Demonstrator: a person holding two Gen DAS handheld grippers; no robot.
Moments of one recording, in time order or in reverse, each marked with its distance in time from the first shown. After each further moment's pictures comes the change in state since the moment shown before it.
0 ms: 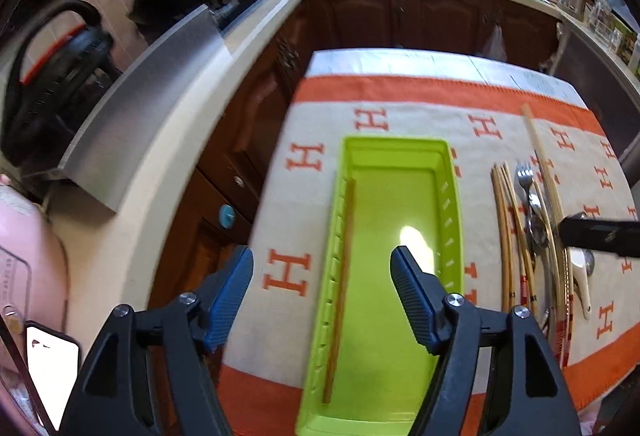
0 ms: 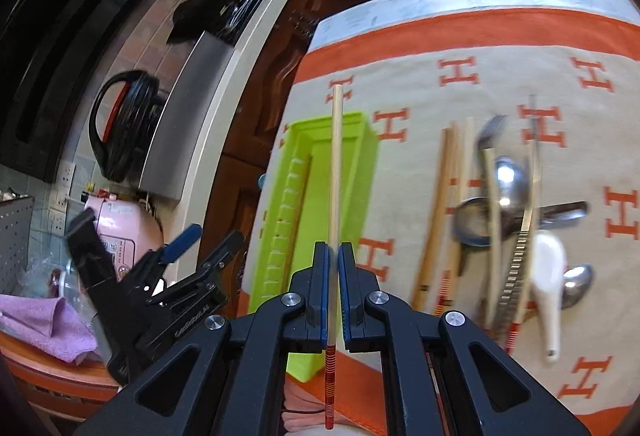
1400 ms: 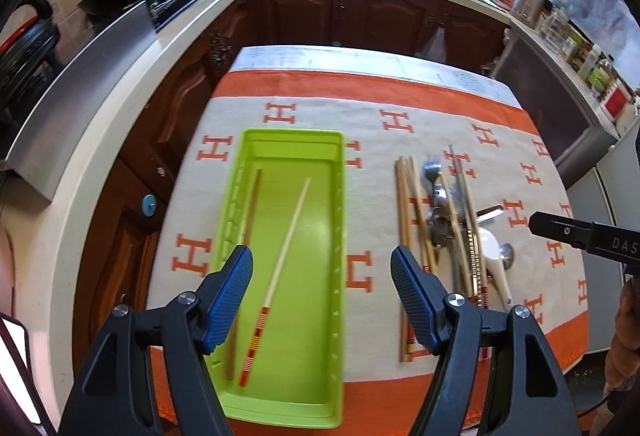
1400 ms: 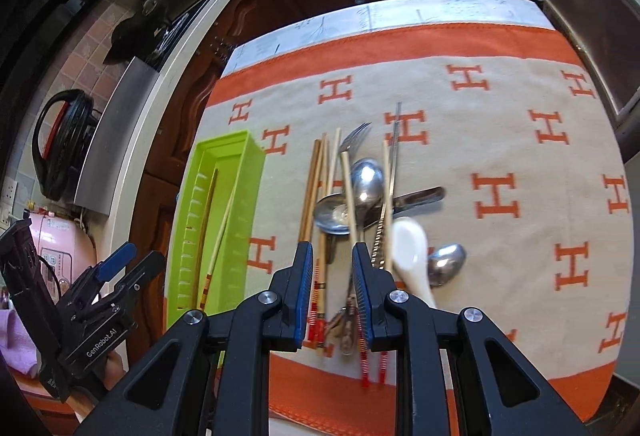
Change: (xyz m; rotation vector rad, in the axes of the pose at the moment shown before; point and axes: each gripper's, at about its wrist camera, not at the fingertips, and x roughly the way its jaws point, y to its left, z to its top) left arm -0.018 -0.057 -0.005 -0.009 0.047 -0.267; right arm -0.072 -0.068 -0.026 0.050 -0.099 -0.295
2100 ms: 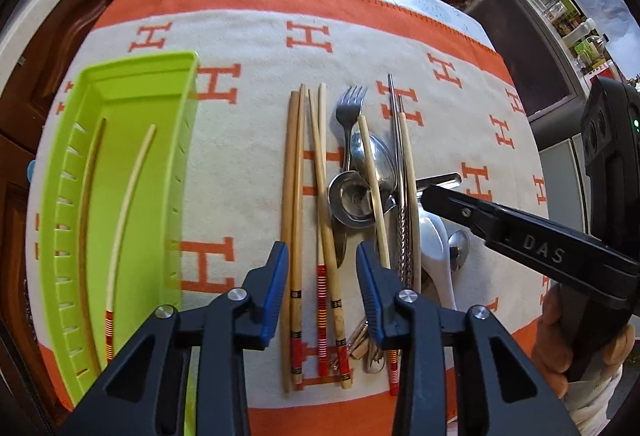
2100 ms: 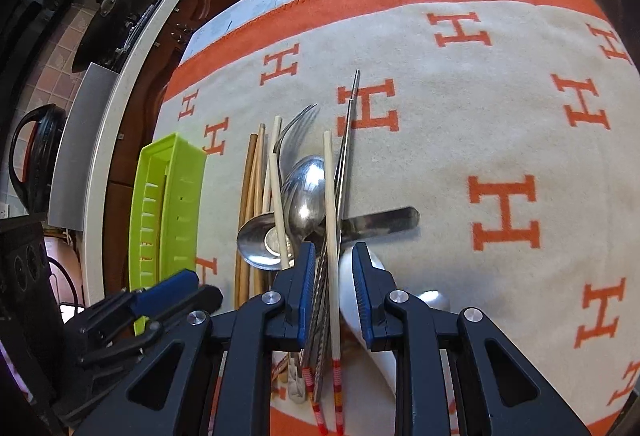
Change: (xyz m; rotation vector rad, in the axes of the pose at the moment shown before) left arm 0.108 -0.078 0.010 -0.028 0.289 -0.199; right arm 0.094 -0.064 0.033 0.061 0.118 0.022
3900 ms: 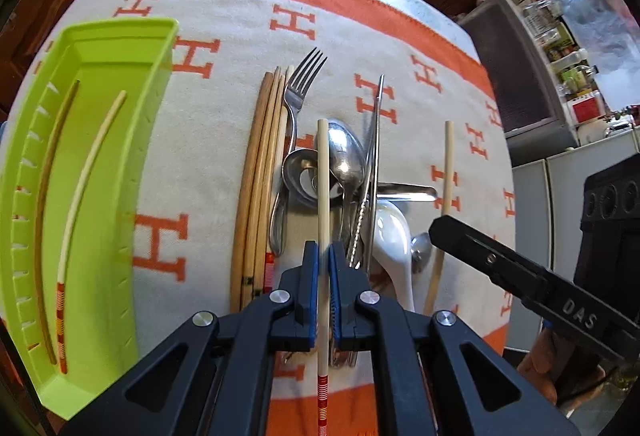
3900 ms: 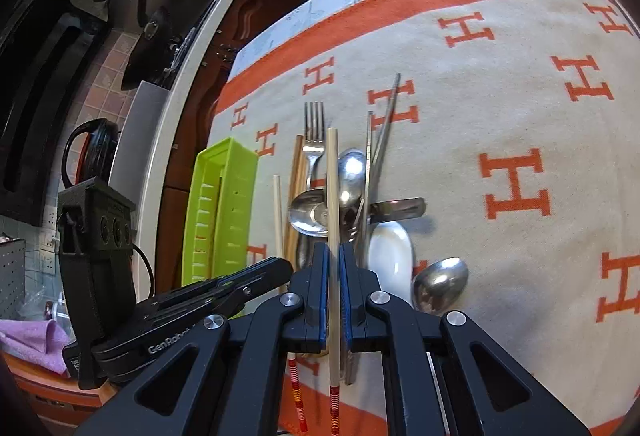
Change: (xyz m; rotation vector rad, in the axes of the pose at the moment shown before) left arm -0.002 -0.002 -0.006 -0.087 0.007 -0.141; right arm -0.034 -0.017 -0.032 0.022 -0.064 0.206
